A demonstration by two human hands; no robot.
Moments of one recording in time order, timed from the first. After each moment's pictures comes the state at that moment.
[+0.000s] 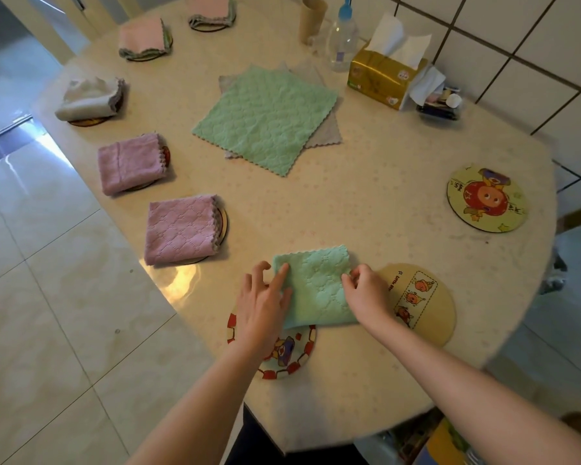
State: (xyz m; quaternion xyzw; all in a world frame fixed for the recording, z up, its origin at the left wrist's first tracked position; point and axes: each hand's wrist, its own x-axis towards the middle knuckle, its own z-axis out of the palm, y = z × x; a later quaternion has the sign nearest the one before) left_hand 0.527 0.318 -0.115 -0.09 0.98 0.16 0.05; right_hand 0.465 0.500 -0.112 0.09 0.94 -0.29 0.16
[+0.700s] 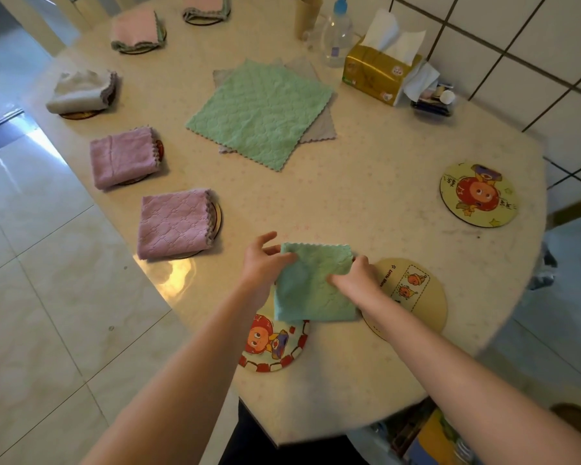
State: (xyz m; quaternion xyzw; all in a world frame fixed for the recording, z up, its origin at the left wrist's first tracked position) left_hand 0.469 0.324 -0.067 -0.35 0.62 0.68 0.14; right_hand 0.449 0.493 -0.100 0.19 0.87 -0.34 0.29
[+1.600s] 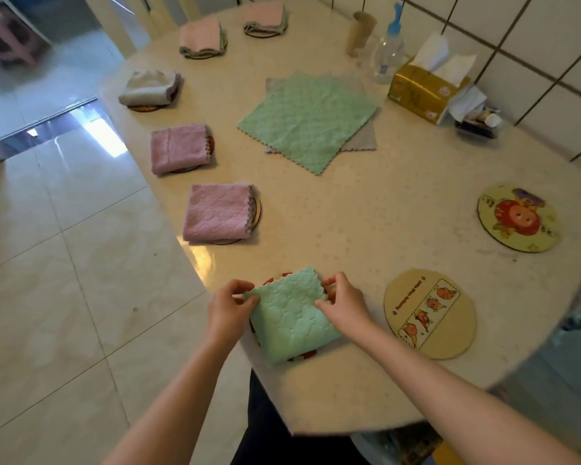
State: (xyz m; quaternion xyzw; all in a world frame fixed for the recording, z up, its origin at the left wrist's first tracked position) left_hand 0.582 0.252 -0.101 -0.39 0.78 0.48 0.04; right_hand 0.505 0.447 -0.098 -0.03 0.89 -0.36 0.29
